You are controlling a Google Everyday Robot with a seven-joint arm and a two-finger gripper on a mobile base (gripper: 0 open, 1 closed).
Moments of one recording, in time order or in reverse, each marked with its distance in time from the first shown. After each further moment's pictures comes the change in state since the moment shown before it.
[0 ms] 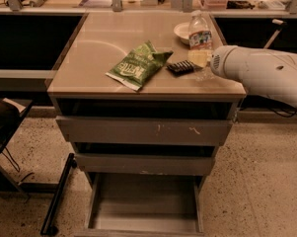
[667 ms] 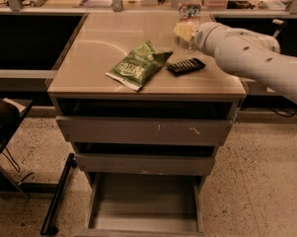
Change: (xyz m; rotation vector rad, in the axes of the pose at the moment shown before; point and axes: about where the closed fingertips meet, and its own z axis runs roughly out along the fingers) arm -0.072 0.031 0.058 -0.022 -0.173 0.037
